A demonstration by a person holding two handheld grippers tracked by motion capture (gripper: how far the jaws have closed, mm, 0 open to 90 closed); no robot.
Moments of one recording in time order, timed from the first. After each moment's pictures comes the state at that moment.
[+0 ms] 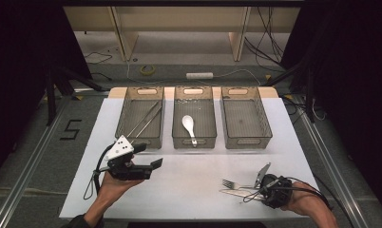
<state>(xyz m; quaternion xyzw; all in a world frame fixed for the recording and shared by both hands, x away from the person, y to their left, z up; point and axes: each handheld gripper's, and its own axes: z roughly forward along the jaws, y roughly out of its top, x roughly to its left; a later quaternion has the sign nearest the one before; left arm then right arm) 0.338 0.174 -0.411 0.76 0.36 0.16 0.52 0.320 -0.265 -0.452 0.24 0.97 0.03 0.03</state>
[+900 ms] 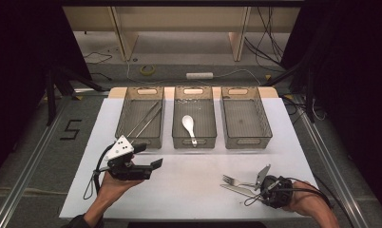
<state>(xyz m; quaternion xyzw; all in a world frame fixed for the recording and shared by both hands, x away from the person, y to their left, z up) 0.338 0.174 -0.411 0.76 0.35 0.16 0.52 0.318 -0.266 -0.450 0.20 0.98 0.03 0.03</state>
